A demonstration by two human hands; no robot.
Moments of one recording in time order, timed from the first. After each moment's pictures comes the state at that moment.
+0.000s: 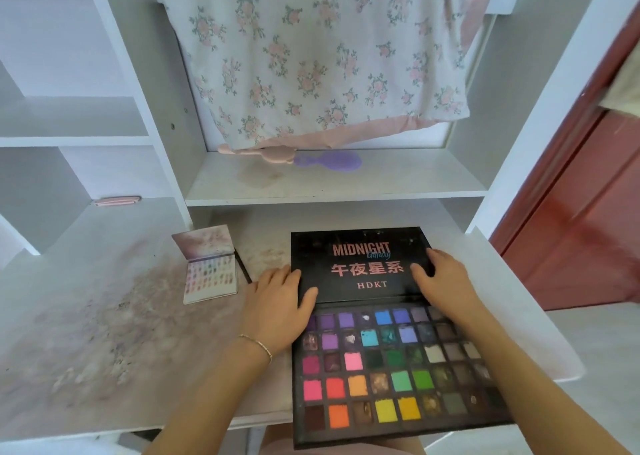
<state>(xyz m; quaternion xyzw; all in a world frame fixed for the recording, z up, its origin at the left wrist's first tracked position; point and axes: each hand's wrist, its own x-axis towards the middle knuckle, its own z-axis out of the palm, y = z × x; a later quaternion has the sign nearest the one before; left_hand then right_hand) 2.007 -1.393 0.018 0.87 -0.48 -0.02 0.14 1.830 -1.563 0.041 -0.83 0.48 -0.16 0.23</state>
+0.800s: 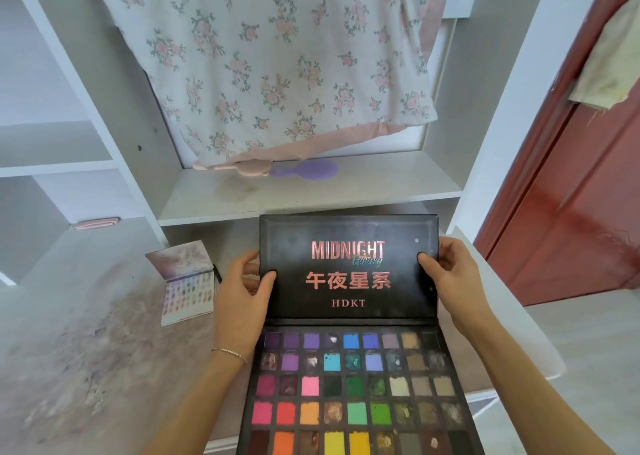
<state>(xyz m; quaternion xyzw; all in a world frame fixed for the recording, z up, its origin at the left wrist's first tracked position) 2.013 -1.403 0.025 0.78 -0.32 -0.01 0.54 1.805 -1.572 0.050 -0.65 0.42 -0.41 0.49</state>
